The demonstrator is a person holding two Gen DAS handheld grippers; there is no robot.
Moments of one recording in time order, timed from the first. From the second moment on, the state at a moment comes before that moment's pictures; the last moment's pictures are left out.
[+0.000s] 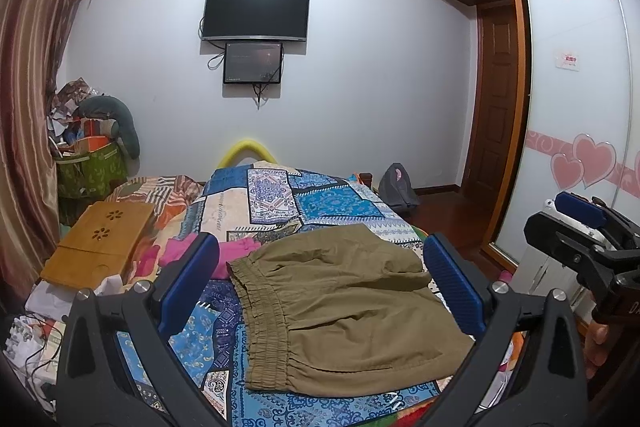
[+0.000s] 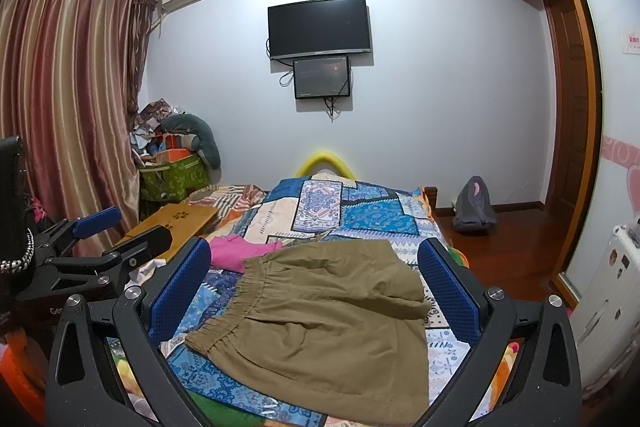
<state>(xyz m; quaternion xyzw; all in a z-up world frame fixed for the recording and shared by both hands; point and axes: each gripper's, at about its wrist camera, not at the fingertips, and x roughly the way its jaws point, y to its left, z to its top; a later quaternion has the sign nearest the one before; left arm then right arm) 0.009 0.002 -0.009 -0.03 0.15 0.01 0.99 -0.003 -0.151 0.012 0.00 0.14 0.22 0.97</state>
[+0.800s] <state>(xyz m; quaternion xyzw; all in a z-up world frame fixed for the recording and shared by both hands) 0.009 0.000 -0.009 -0.03 0.15 0.01 0.99 0.000 -0.159 0.009 0.01 0.15 0.21 0.97</state>
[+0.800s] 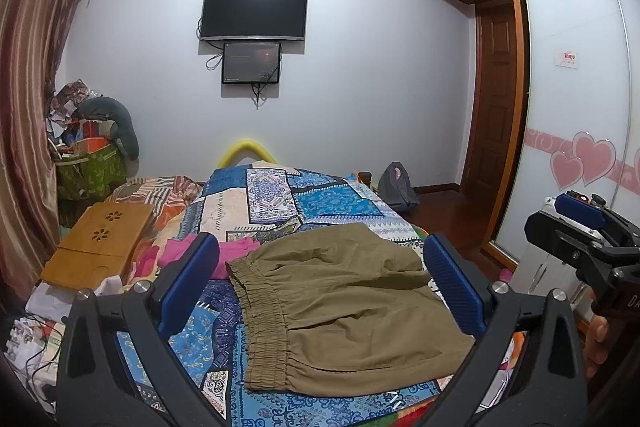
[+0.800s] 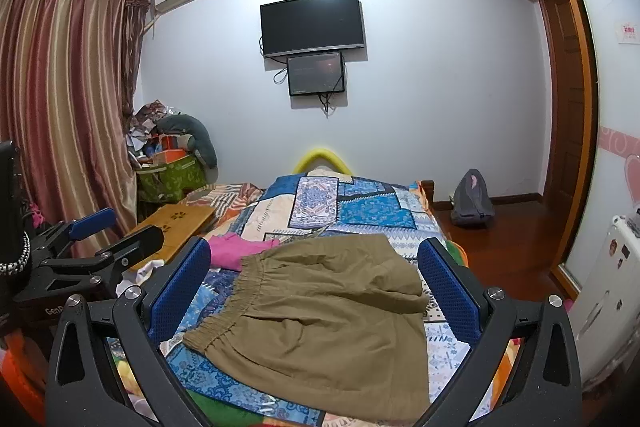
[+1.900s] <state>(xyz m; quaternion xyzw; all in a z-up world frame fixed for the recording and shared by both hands) 0.034 0.013 -0.019 -0.04 0.18 0.02 0.98 0.024 -0.159 -0.010 0.01 0.18 0.20 0.96</state>
